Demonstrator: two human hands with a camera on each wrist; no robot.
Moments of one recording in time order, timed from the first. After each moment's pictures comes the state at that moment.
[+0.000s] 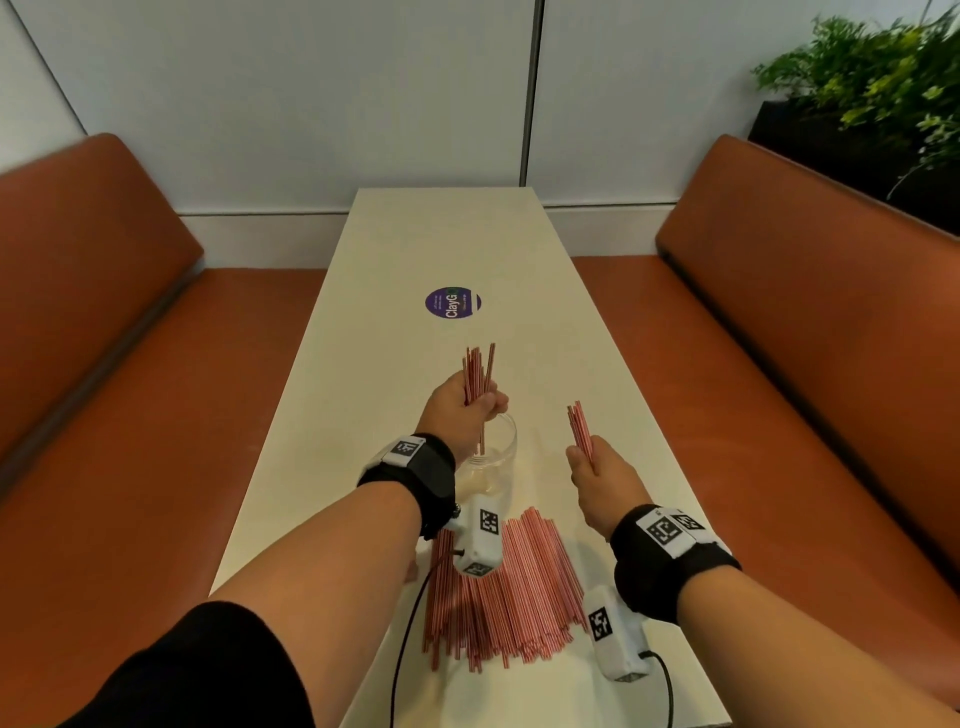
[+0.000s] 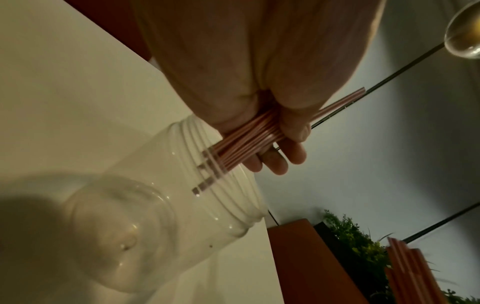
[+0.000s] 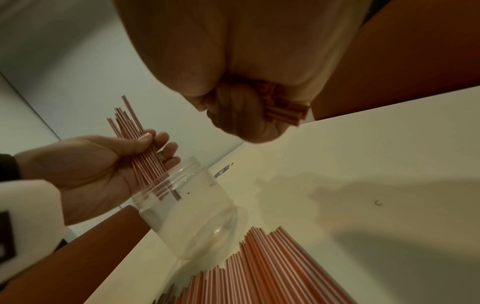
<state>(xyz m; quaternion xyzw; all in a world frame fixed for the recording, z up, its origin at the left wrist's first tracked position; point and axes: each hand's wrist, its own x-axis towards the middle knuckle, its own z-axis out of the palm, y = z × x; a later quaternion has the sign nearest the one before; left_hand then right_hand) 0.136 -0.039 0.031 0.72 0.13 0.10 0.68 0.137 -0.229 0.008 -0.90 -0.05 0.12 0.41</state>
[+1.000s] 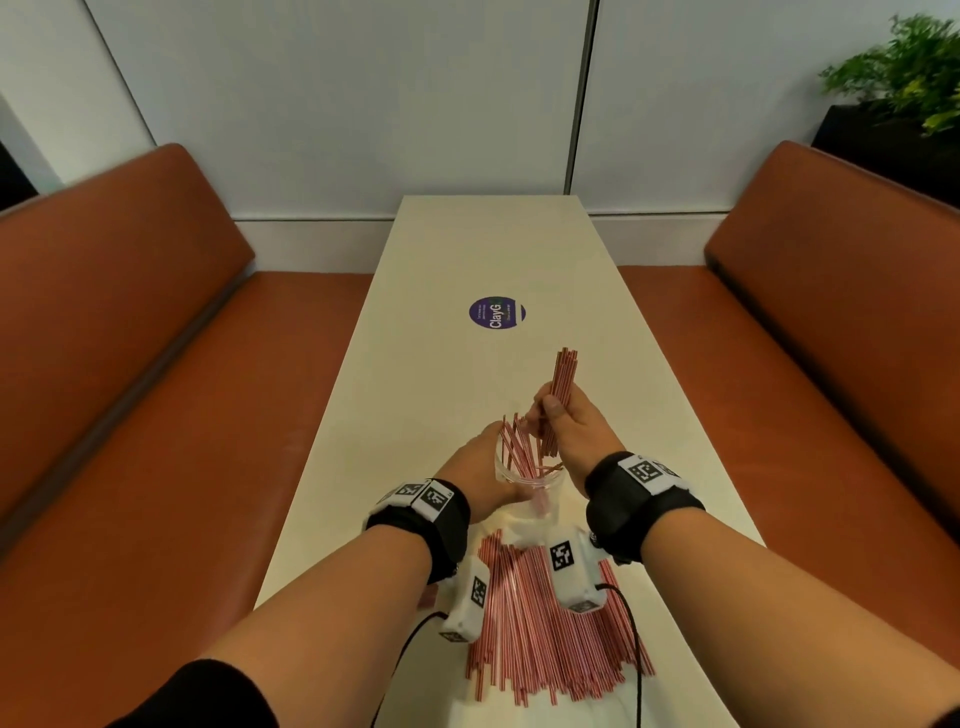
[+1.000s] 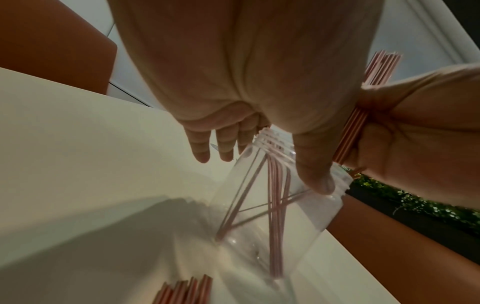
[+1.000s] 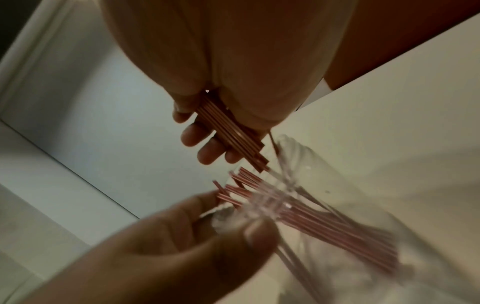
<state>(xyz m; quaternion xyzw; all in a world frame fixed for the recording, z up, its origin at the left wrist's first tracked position) 0.104 -0.004 0.016 0.90 0.10 -0.06 0.42 0.173 -0.133 0.039 -0.71 -0.16 0.15 0.67</state>
